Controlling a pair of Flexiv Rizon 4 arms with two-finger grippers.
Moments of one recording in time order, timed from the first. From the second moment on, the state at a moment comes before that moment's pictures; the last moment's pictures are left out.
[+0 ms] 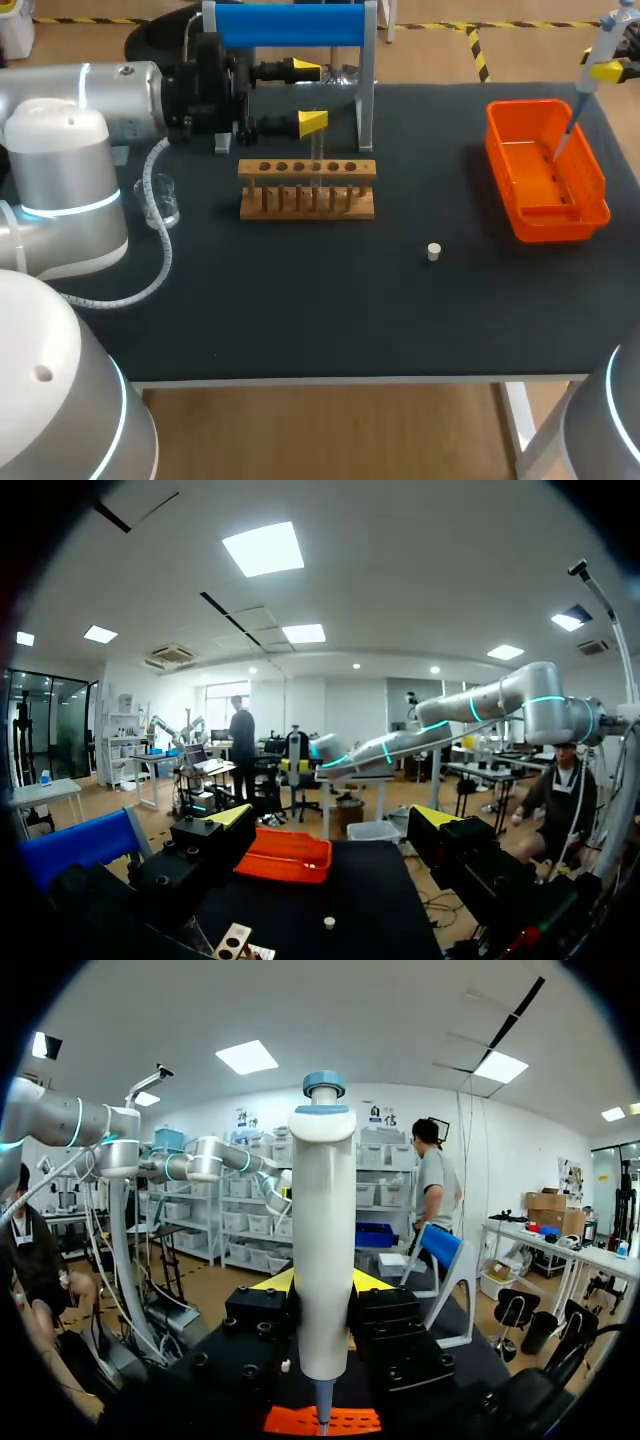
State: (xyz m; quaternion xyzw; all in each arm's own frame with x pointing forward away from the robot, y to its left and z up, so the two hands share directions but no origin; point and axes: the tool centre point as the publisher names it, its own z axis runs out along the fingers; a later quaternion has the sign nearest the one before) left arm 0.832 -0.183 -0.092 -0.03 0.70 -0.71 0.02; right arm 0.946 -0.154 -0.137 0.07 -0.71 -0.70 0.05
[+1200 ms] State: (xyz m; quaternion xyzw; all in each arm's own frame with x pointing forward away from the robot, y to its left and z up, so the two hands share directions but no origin) left arm 0.832 -0.183 -0.092 -0.03 0.70 -0.71 0.02; right arm 0.960 -0.158 -0.138 0.09 -0.72 -0.68 0.04
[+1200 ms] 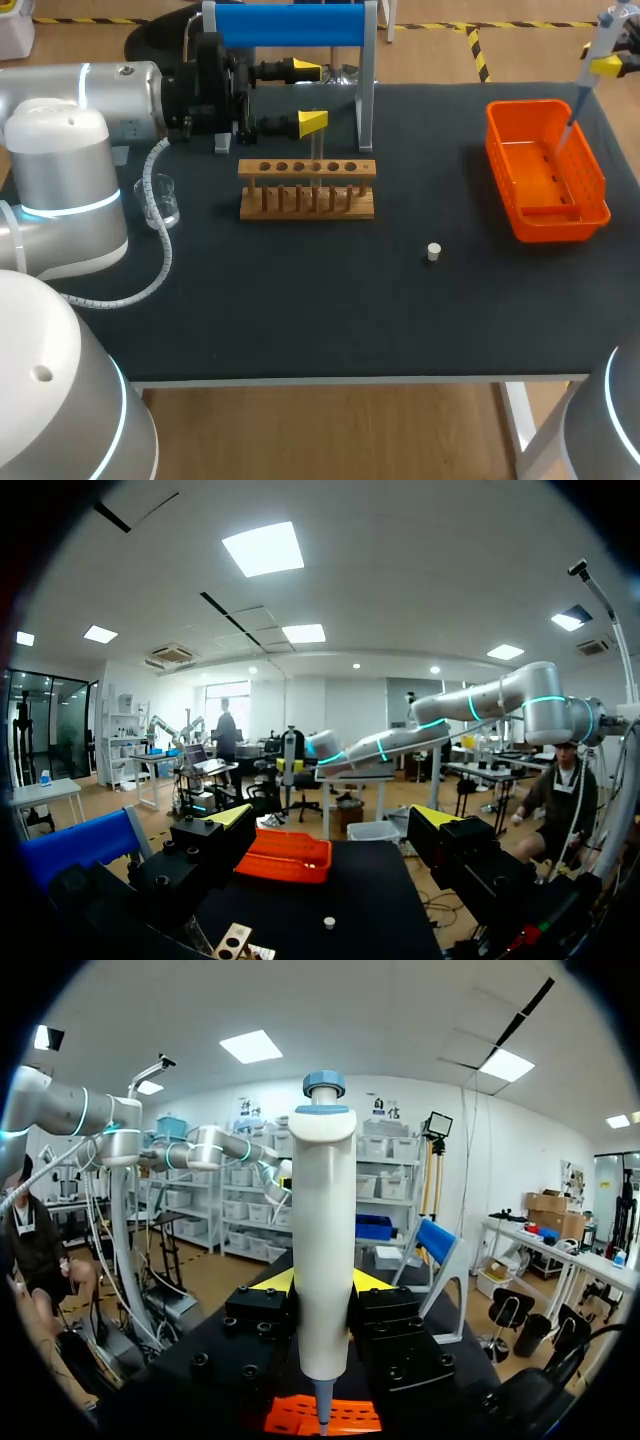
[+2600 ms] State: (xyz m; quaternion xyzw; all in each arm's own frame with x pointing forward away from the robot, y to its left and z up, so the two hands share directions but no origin) left arm 0.832 -0.183 -0.092 -0.03 0.70 -0.71 0.02; right arm 0.952 -0.157 -0.138 0.04 -0.72 -0.69 0.00
